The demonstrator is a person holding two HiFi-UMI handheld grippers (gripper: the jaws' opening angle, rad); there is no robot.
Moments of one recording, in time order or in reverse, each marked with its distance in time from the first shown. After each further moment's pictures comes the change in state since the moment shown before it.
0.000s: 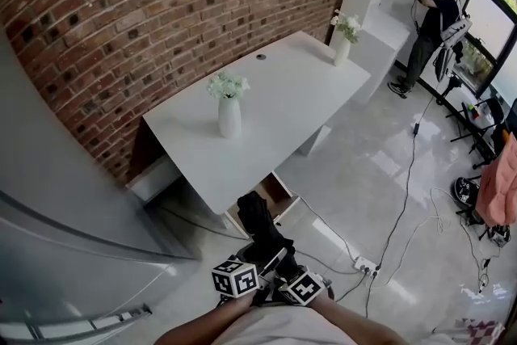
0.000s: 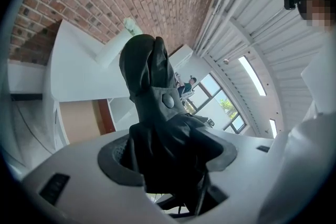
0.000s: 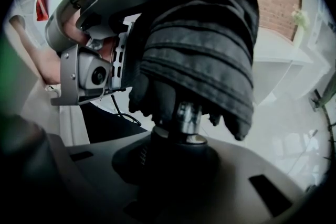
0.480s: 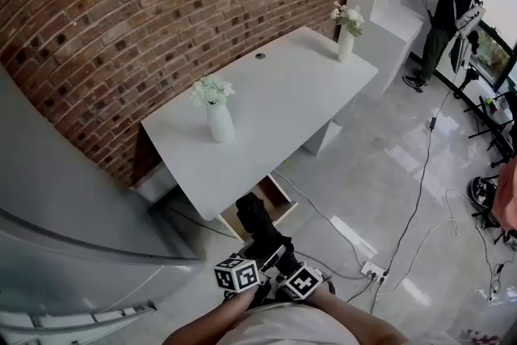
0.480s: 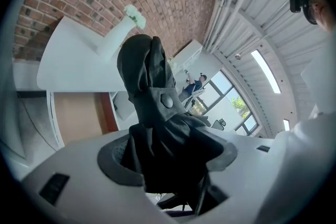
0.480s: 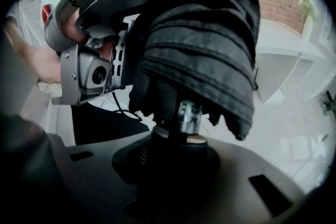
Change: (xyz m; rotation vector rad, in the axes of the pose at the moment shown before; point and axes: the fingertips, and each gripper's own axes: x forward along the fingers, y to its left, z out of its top) left arm 0.085 0.012 -0.016 -0.019 0.010 0.124; right arm -0.004 -0.080 -0.024 -0.045 0.032 0.098
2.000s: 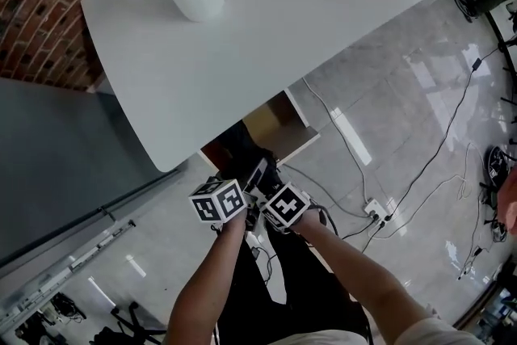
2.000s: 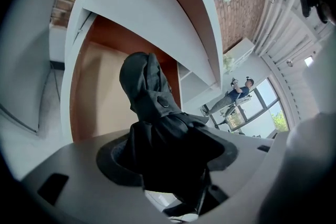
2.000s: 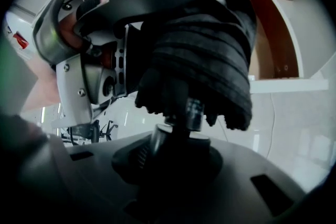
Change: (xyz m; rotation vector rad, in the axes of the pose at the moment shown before) left arm 0.126 0.284 -0.059 -0.243 -0.005 0.354; right arm 0.222 -0.133 0.010 0.034 0.249 0.244
